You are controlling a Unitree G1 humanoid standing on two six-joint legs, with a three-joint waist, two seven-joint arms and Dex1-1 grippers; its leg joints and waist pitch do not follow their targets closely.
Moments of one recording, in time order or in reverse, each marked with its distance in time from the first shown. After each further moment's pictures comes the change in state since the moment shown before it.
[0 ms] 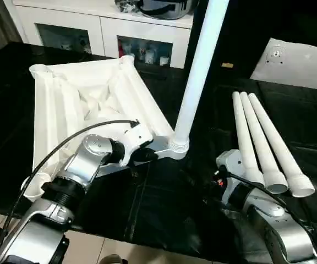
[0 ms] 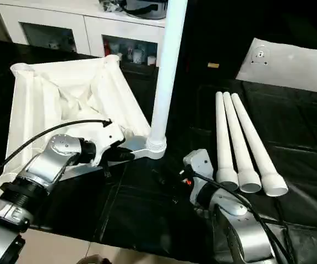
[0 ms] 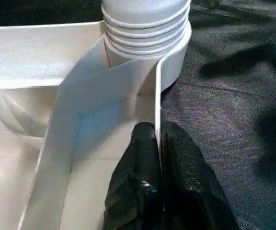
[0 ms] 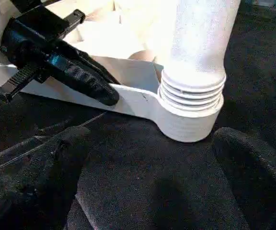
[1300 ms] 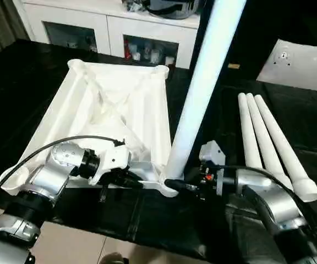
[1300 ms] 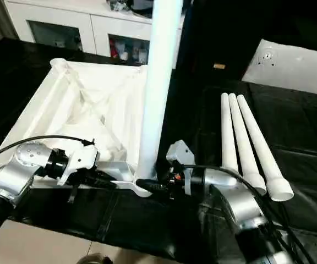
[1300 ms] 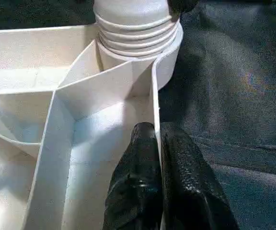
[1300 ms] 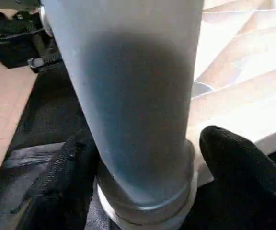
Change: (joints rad) left arm 0.130 0.203 -0.014 -0.093 -0.109 -0.298 -0.433; right arm -0.296 -0.083 0.130 0.323 0.033 -0.109 0.459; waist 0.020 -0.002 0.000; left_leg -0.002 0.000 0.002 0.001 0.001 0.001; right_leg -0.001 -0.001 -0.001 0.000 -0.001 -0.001
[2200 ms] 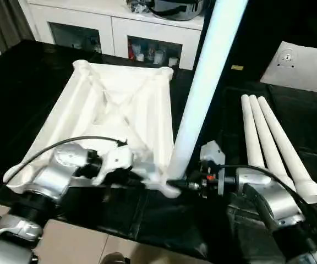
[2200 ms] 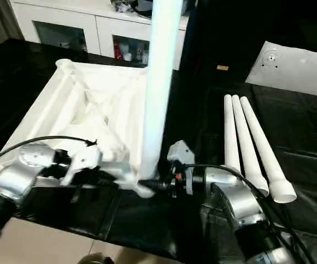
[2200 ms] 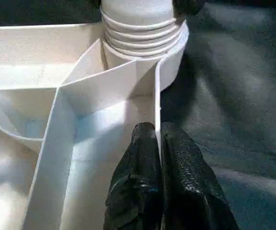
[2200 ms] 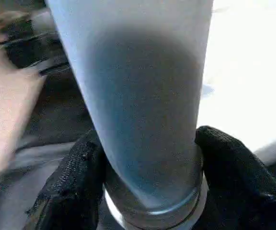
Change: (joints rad) left arm -0.002 -0.079 0.014 -0.007 0.045 0.082 0.134; right arm 0.018 0.051 -0.056 0.045 -0.019 -0.011 -0.082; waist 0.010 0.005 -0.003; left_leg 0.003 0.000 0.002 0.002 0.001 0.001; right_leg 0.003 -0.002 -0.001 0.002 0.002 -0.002
